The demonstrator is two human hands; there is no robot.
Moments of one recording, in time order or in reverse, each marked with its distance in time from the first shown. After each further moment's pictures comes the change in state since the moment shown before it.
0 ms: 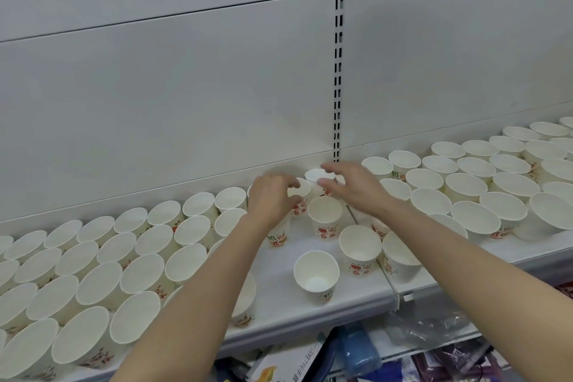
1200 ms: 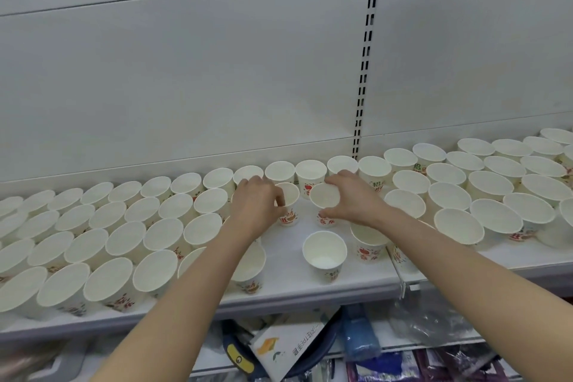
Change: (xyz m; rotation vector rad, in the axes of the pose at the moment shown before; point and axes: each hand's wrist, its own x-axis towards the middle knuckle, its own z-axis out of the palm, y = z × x) left_hand -0.075 -0.022 -0.024 0.194 -0.049 -0.105; right_hand -0.021 -0.015 0.038 -0.170 -0.191 -0.032
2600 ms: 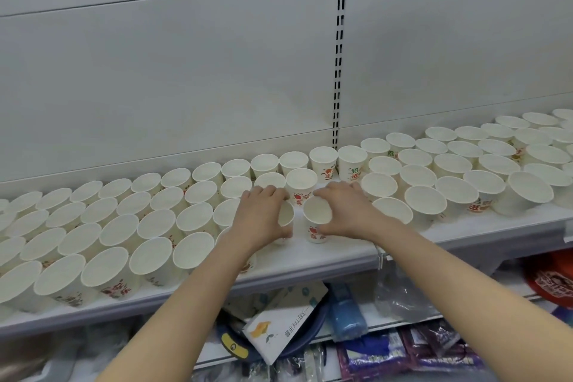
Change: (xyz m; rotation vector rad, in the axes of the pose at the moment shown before) left_hand -0.055 0.038 -0.007 -0.017 -0.109 0.097; right_hand -0.075 -0.019 -0.006 -0.209 -0.062 -0.053
